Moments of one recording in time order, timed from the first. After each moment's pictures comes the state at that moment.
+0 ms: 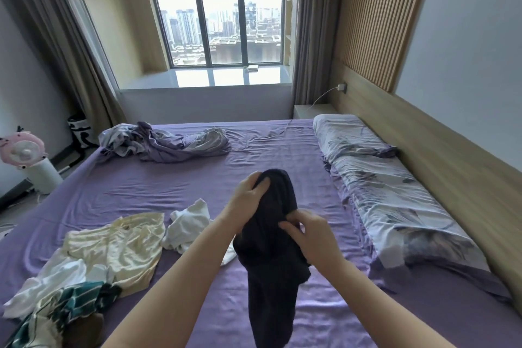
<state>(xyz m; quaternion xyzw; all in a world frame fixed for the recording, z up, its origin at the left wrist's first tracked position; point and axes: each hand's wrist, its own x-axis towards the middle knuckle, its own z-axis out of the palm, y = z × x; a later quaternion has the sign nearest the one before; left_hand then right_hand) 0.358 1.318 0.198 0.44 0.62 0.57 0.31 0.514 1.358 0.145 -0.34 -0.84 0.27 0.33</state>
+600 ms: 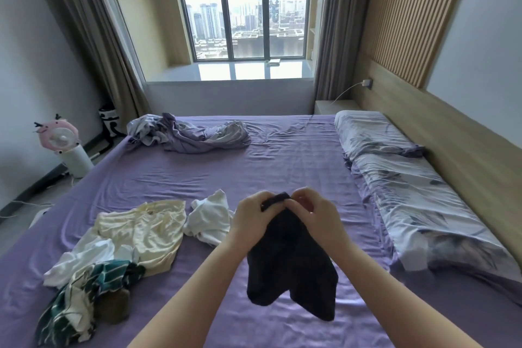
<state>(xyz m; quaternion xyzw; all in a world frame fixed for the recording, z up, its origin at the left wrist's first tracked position) 0.348 1.268 0.164 0.49 0.72 0.47 0.16 0.486 1.350 0.167 -0.32 -0.80 0.38 0.34</state>
